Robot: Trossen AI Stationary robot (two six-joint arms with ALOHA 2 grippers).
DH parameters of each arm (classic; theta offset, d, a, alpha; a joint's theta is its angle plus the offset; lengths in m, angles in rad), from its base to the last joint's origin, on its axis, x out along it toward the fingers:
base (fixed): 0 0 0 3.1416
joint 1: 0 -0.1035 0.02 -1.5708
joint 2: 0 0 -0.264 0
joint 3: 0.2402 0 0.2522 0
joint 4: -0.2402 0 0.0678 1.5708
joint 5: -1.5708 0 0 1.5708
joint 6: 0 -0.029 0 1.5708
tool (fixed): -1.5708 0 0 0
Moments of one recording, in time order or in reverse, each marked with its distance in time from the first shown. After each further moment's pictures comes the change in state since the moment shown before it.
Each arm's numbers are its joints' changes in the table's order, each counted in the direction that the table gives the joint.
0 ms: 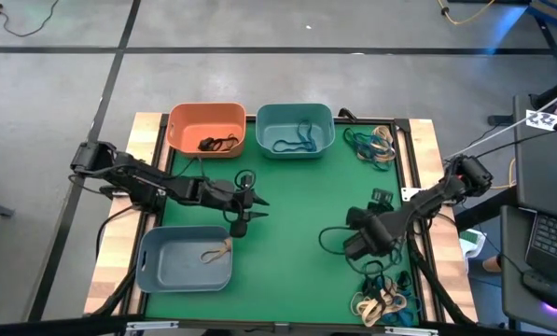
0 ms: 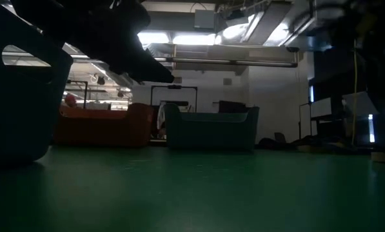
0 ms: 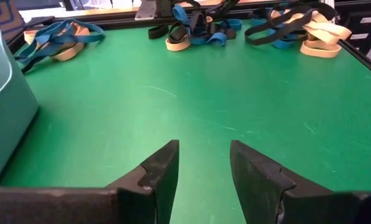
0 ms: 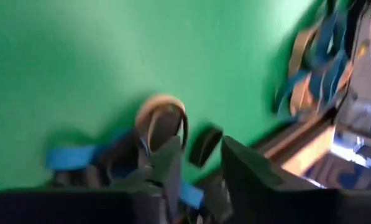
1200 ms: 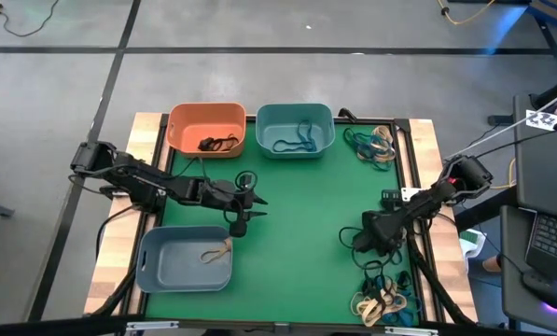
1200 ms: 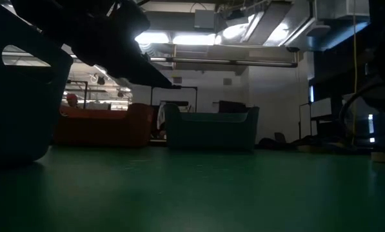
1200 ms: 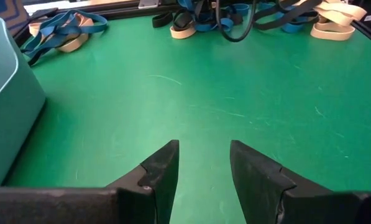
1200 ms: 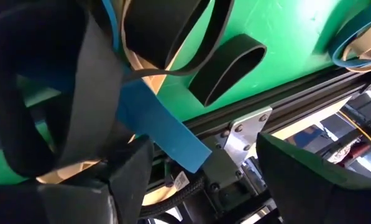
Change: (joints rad) left arm -0.001 0.000 0.000 -0.043 -0.027 -0.027; right arm 0.000 0.000 -0.339 0.099 -0.195 0.241
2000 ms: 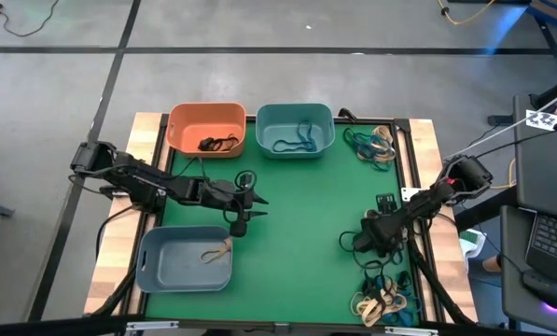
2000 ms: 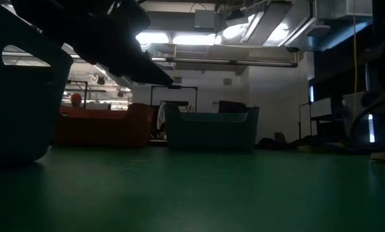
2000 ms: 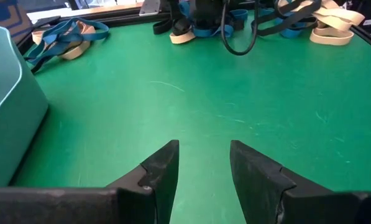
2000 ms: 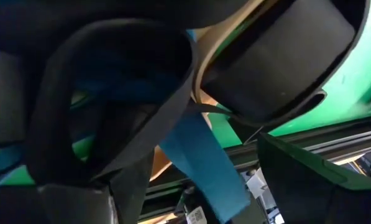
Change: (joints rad) left arm 0.000 0.000 0.000 0.021 0.000 -0.015; right arm 0.000 0.000 -0.084 0.171 -0.047 0.184
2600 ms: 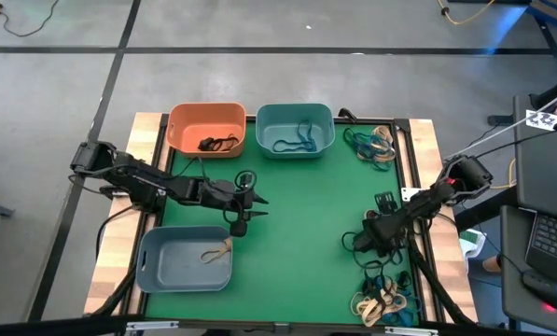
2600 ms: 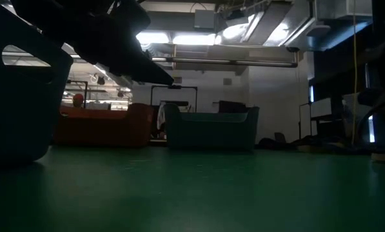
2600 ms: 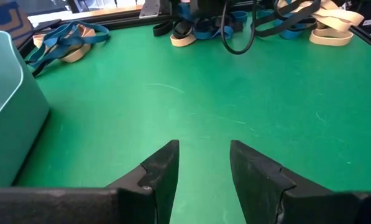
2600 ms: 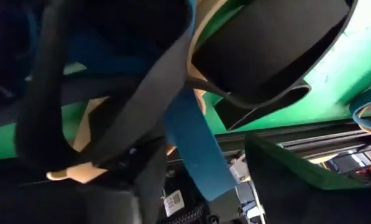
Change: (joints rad) left arm 0.000 0.000 0.000 0.006 0.000 -0.010; right arm 0.000 0.000 0.014 -0.060 0.022 0.105
